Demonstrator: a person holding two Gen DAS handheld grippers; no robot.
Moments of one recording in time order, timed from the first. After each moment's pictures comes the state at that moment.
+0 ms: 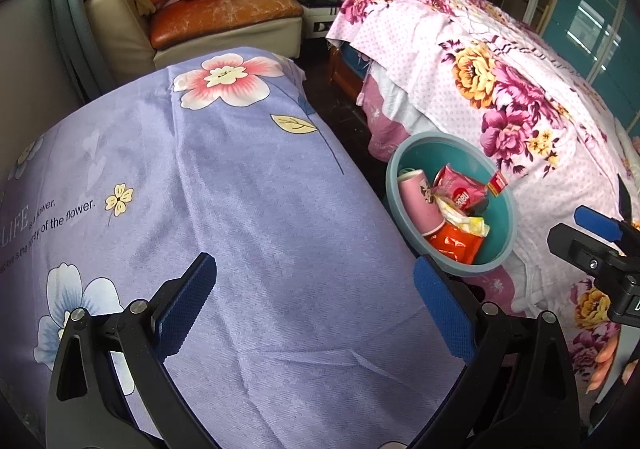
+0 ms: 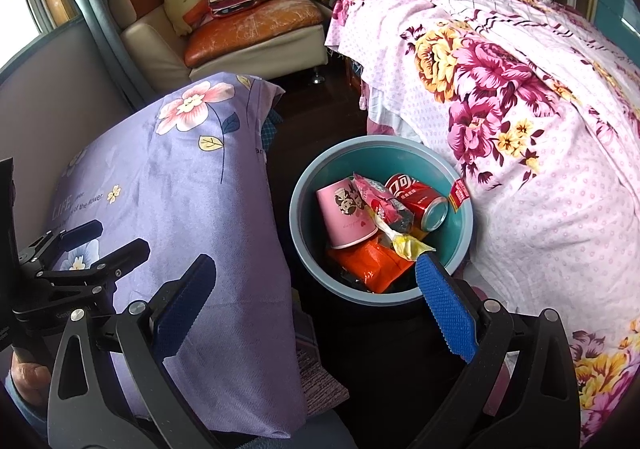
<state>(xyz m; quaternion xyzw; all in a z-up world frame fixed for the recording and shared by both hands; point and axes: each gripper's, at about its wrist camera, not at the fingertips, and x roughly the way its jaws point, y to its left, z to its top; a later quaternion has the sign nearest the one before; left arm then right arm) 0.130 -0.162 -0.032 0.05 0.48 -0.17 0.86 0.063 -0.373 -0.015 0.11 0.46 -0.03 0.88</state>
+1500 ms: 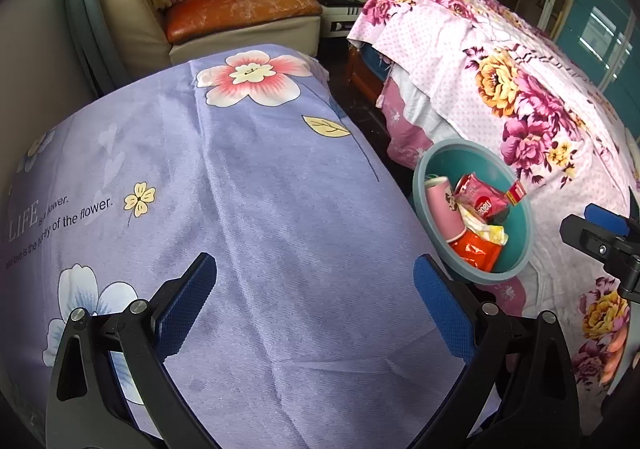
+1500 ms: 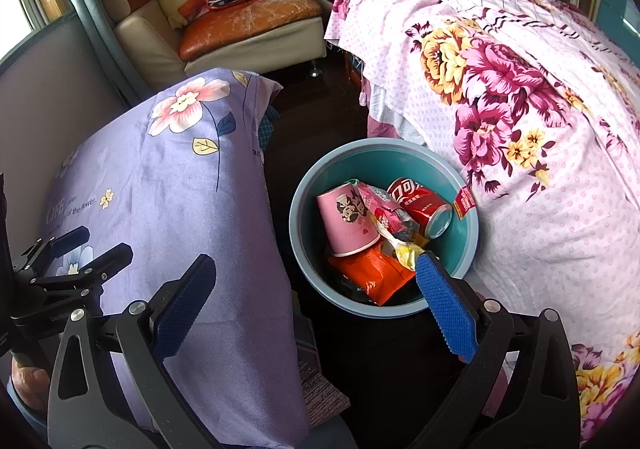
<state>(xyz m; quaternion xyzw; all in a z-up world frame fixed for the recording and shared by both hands) 0.145 -0.142 -0.034 0.05 0.48 -0.15 0.86 0.089 -0.373 -0.018 0.10 0.48 -0.03 0.87</state>
